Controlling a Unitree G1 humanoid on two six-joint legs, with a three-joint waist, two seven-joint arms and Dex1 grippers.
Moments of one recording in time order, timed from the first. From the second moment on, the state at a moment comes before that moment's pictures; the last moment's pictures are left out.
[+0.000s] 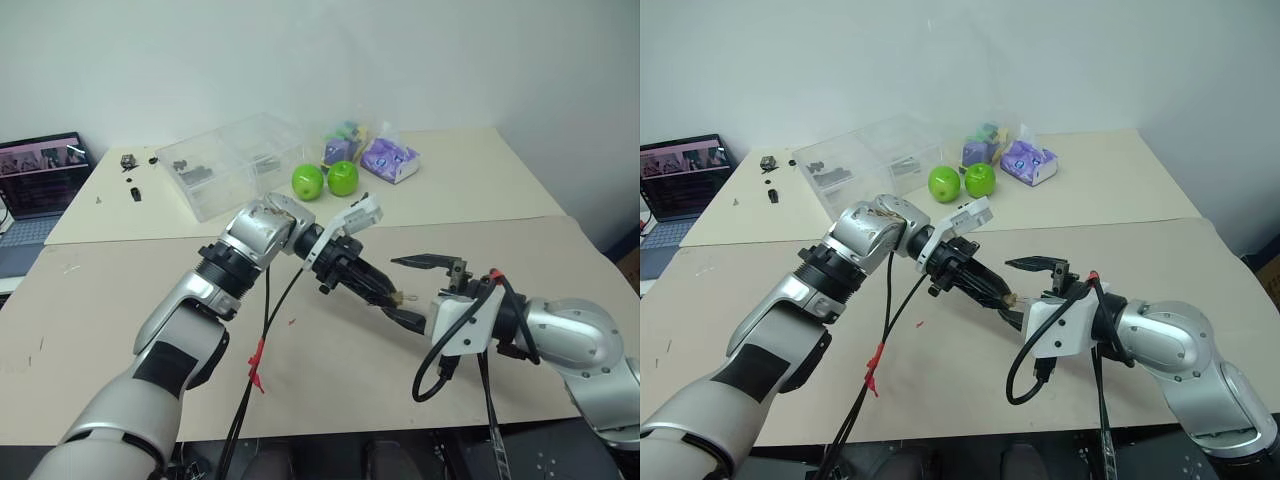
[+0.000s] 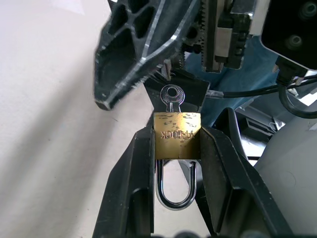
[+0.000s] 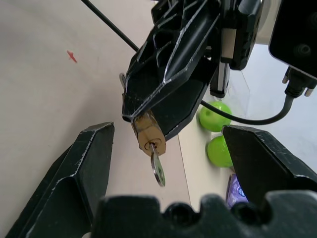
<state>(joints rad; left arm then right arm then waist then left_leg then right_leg) -1.13 0.31 -0.50 0.47 -0.43 0.76 -1.61 -0.11 -0.89 0.02 -0.69 -0.06 0.06 0.80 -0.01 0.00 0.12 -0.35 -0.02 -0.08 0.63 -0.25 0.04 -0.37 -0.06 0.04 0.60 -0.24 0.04</state>
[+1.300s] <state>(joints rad) -1.17 0.33 -0.56 0.48 -0.47 0.72 -1.61 -0.02 -0.88 -0.05 -0.76 -0.05 0.10 0.83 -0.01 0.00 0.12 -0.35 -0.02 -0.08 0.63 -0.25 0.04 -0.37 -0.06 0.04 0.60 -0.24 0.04</state>
